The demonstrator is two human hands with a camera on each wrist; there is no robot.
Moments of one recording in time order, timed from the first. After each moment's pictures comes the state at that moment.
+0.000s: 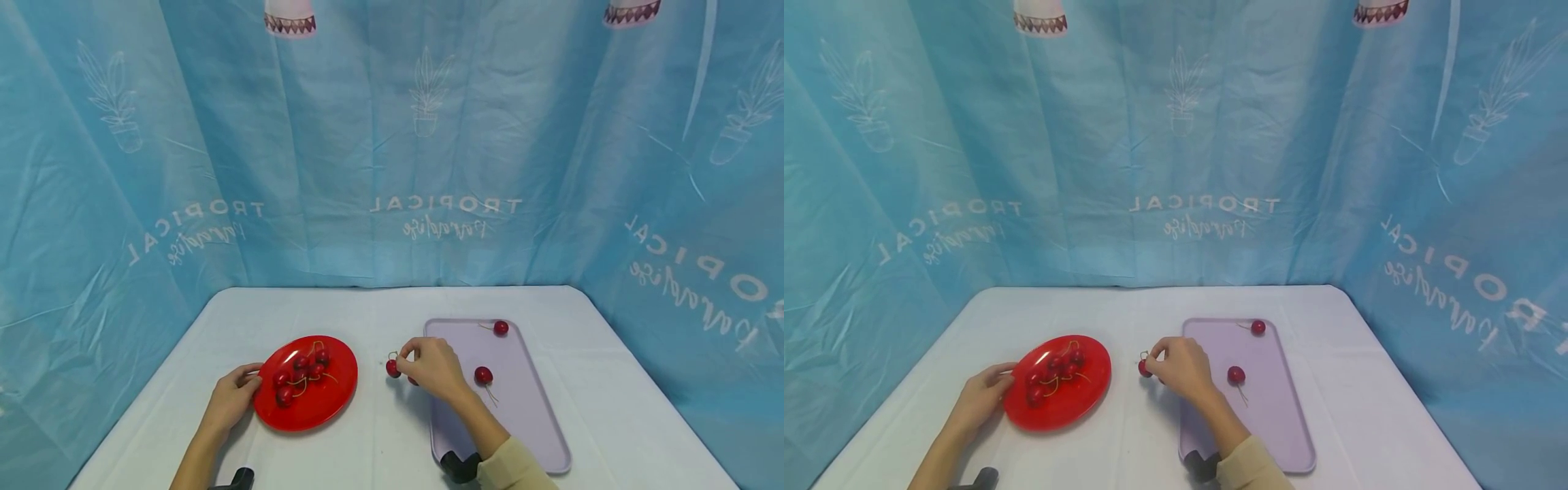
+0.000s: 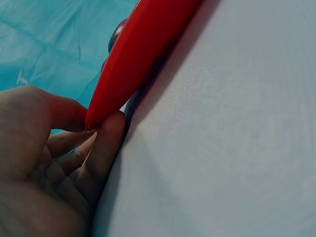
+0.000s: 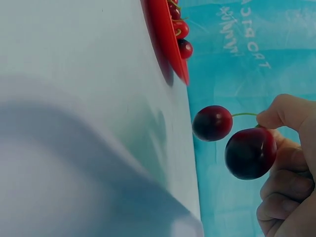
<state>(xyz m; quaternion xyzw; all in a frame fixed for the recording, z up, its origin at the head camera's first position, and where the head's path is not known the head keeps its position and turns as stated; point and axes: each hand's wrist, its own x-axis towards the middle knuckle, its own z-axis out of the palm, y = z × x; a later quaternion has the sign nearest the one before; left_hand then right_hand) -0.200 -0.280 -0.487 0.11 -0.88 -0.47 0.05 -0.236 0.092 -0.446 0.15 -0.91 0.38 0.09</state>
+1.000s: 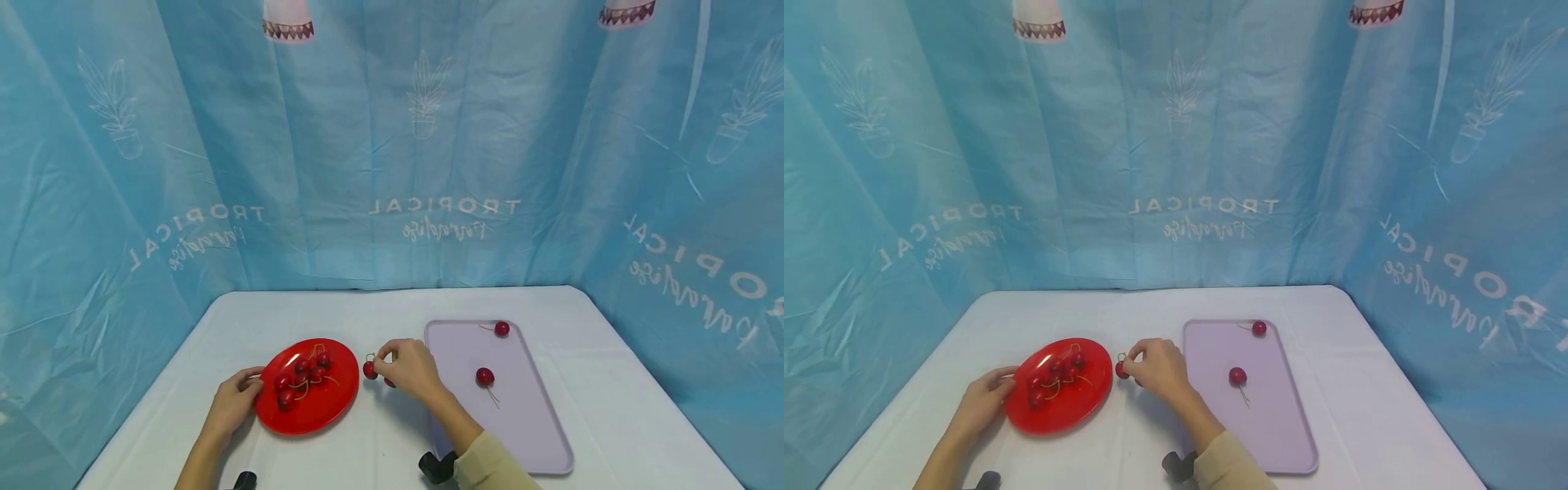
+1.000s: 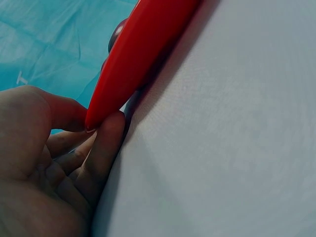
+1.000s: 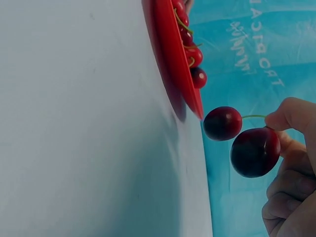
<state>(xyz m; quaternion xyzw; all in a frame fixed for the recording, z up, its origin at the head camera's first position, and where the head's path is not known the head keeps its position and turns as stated) -0.206 -0.283 -0.490 0.11 -0.88 -0.47 0.04 -0.242 0.053 -0.450 0.17 -0.89 0.41 0.08</state>
